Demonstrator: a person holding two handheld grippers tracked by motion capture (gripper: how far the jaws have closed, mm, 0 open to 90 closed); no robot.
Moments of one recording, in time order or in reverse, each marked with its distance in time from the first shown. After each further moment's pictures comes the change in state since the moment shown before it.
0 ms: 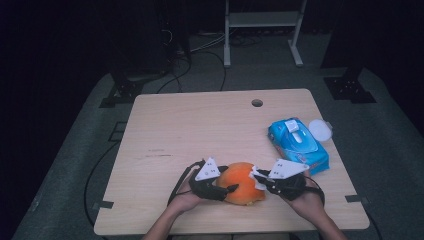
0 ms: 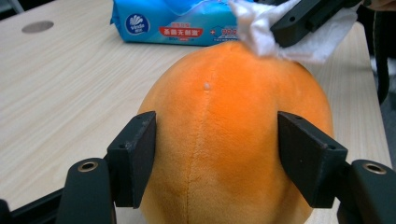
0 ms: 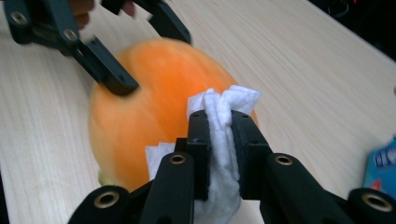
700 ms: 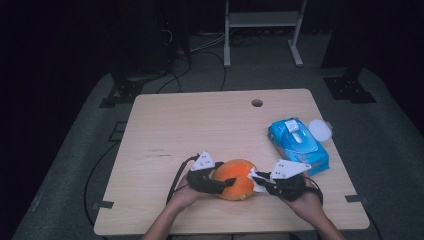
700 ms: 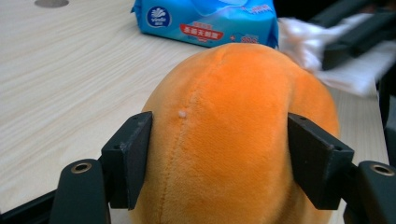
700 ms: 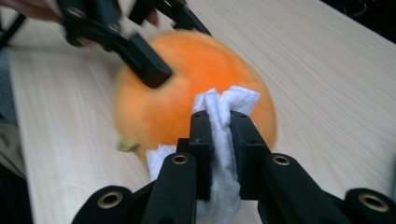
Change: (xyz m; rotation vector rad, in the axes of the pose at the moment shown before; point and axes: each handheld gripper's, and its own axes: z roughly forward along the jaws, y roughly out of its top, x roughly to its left) left arm 0.019 -0.004 0.002 -0.018 0.015 -0.179; right arm 0.005 0.000 0.002 -0.044 0.070 0.030
